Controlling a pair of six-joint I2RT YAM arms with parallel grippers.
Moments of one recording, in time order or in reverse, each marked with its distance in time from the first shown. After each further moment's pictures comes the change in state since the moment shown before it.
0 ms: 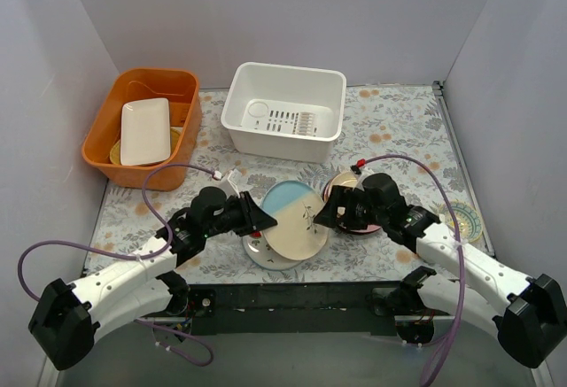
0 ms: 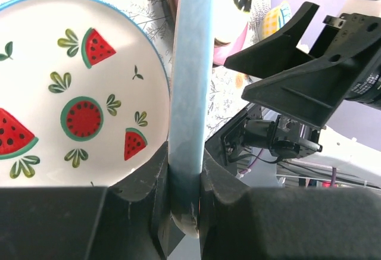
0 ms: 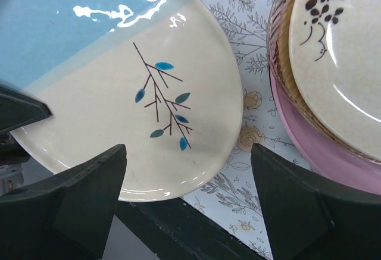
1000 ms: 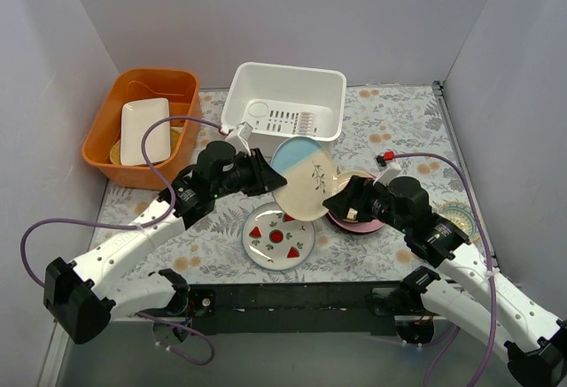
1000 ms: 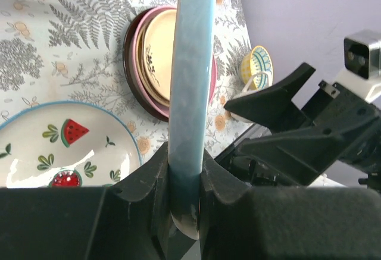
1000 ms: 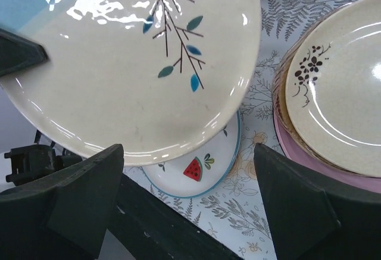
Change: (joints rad) left arm 0.025 0.209 0.485 -0.235 -0.063 0.157; right arm 0.000 -0.268 0.050 -0.032 0.137 -0.013
